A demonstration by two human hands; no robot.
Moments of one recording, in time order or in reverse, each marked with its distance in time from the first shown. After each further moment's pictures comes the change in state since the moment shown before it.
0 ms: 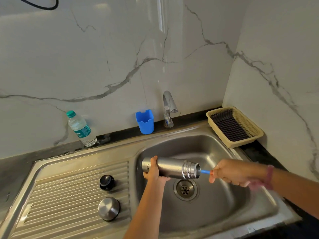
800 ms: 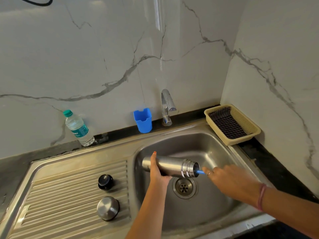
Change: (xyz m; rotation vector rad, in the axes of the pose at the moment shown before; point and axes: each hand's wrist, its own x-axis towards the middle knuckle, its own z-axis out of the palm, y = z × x) left_hand 0.002 -0.013 -0.001 -0.052 -0.239 -0.059; right_hand -0.012 0.004 0.045 -1.188 0.370 -0.286
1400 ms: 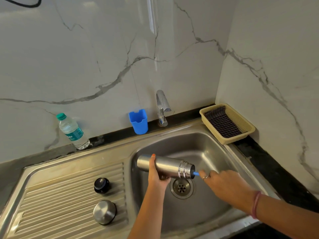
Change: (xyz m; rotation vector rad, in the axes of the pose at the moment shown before) left_hand 0.004 -0.007 -0.006 0.040 0.023 -0.013; right_hand 0.002 -0.003 0.048 0.105 0.261 0.076
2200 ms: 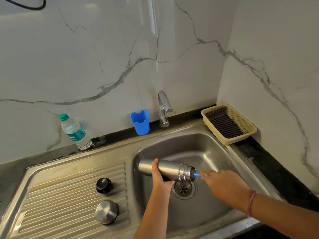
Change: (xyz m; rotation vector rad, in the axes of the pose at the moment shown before) left_hand -0.003 -0.010 0.000 -0.135 -0.050 -0.078; right_hand 0.009 -0.018 -0.026 0.006 -0.095 -0.023
